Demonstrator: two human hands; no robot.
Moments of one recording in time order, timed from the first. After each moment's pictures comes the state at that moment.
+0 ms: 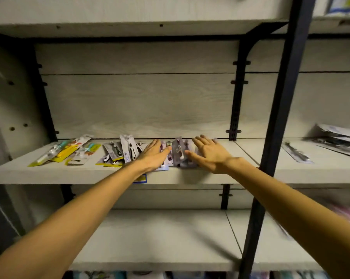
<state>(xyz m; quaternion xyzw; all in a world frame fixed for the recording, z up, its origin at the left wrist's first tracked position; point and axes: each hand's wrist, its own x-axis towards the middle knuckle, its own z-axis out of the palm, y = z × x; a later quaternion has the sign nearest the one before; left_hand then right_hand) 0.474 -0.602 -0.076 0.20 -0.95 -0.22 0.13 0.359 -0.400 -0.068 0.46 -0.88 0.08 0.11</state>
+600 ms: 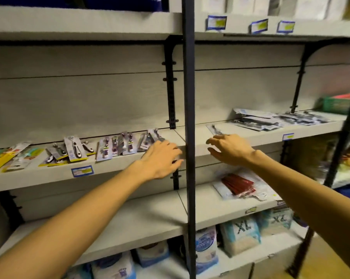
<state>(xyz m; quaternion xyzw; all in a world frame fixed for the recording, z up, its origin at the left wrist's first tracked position) 0.505 -0.373 -0.066 -0.16 -0.96 0.15 0.19 0.394 -0.124 -0.069 0.38 -0.89 -0.05 0.25</state>
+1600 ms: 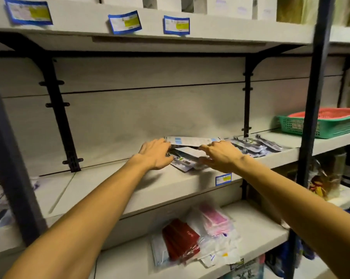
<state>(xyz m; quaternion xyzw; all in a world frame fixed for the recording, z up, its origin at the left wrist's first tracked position) 0.114 -0.091 -0.026 -0.06 -0.98 0.12 0.17 0.068 0.150 -0.048 0.31 -0.92 -0.11 0.24</state>
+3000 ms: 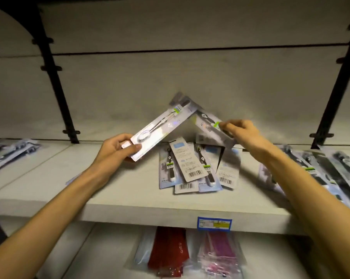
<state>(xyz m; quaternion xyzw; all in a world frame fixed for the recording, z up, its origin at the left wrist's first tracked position) 0.071 -0.095 -0.077 0.11 -0.76 -0.55 0.33 -0.171 0.159 -0.047 0.34 -0.77 0.54 -0.01</state>
